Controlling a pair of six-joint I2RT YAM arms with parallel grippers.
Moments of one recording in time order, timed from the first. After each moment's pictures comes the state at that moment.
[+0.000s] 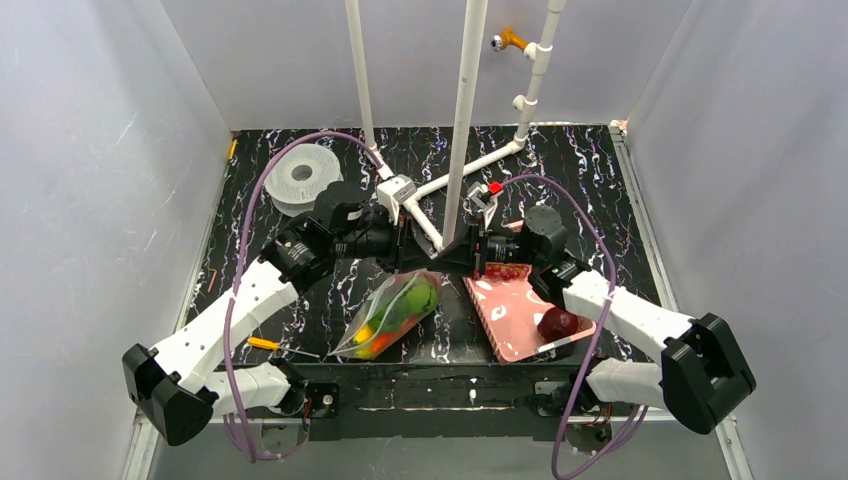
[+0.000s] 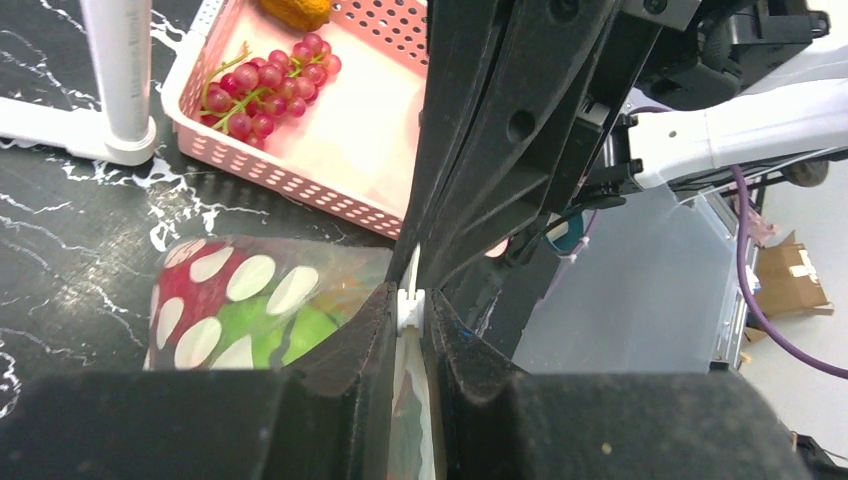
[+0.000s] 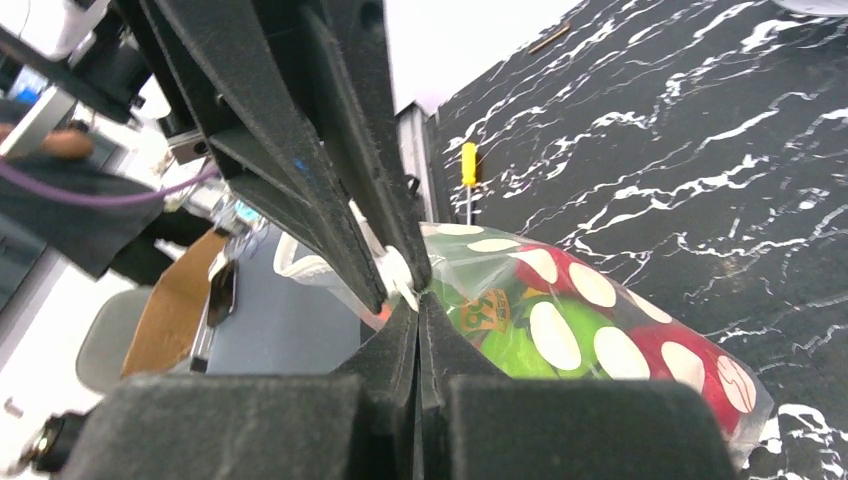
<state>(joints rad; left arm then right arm) -0.70 1.14 1.12 -0.49 0.53 -0.33 0.64 1.21 0.69 0.54 -0.91 0.64</state>
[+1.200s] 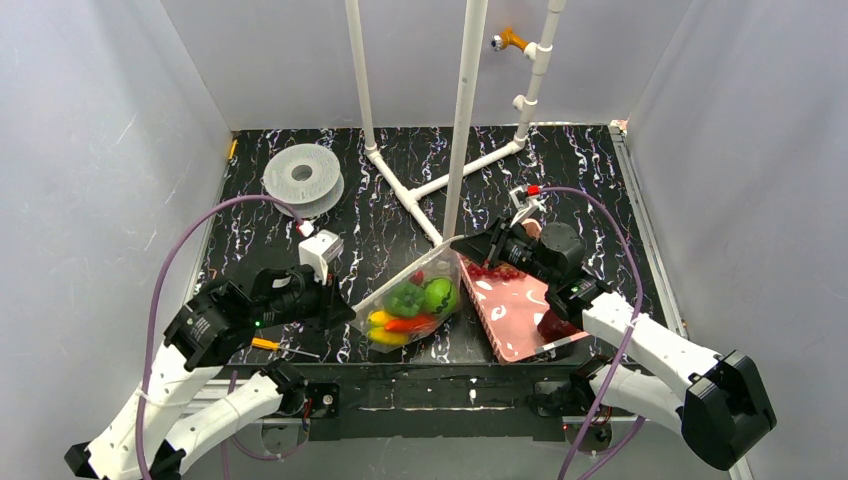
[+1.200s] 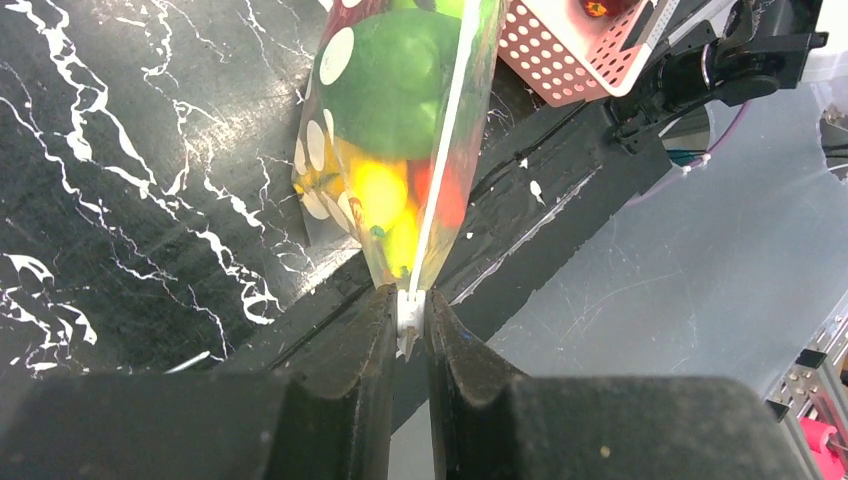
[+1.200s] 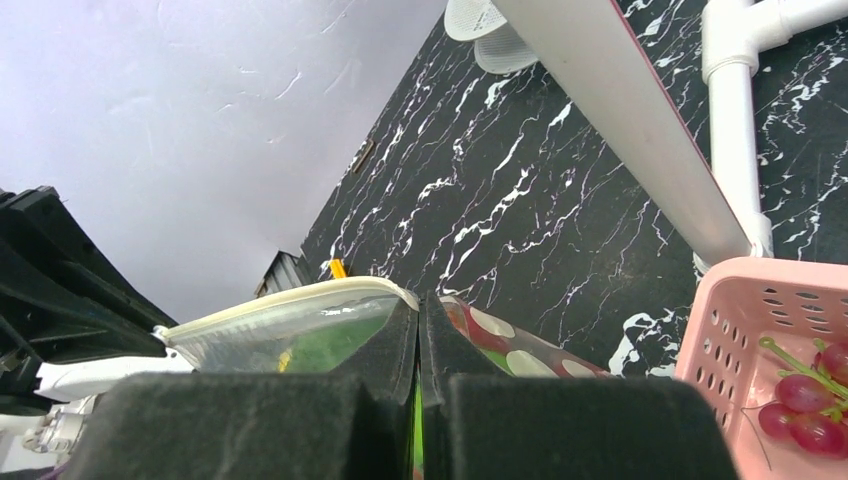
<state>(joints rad) -0.70 0.68 1.08 -1.11 0.23 -0.31 0.62 1.01 0.56 0.38 -0.35 0.75</state>
